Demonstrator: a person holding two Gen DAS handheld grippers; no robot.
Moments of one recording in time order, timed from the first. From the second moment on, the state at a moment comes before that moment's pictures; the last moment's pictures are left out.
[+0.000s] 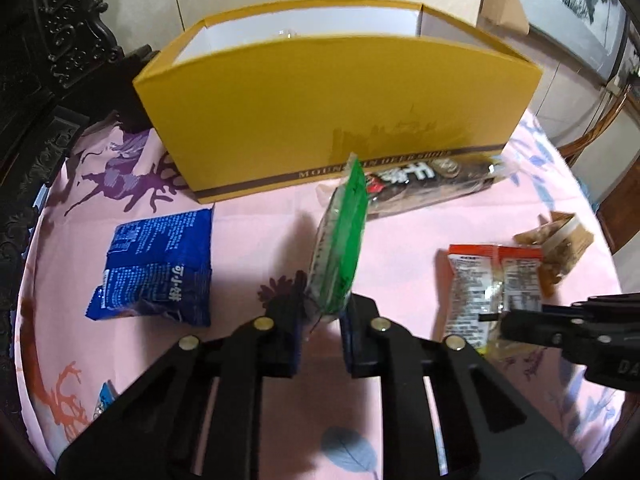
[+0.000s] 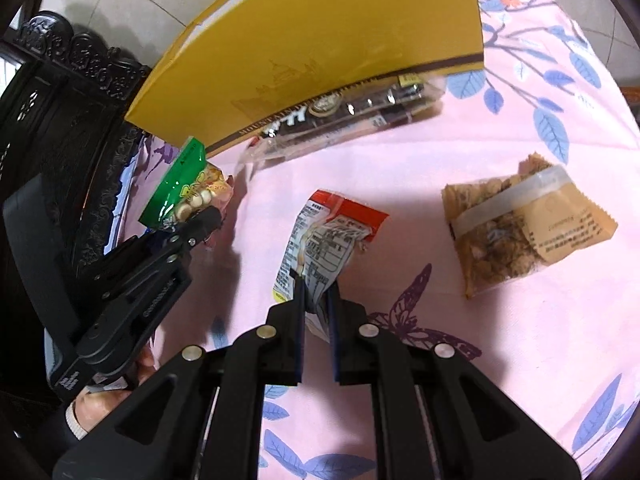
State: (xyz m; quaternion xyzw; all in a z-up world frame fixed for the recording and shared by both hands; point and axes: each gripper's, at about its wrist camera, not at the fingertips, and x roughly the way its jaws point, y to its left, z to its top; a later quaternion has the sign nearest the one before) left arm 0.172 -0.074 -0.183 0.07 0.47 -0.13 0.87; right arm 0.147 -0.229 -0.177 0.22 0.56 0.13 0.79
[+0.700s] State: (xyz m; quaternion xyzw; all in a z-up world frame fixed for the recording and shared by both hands) left arm 0.244 -0.073 -0.043 0.04 0.37 -0.12 0.92; right arm 0.199 -0.256 -0.045 0.18 0.43 0.15 0.87
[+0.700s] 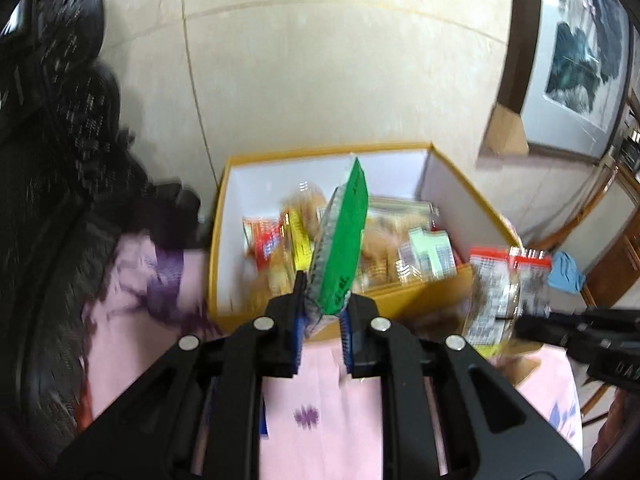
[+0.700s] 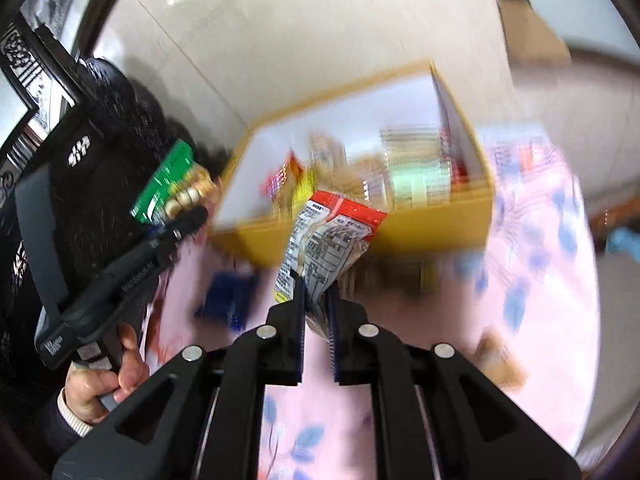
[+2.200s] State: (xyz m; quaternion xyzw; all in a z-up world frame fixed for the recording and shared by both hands) left arm 0.177 -0.079 -0.118 0.02 0.46 -0.12 0.88; right arm 0.130 -0.341 -0.179 0.24 0.57 -0.02 0.79
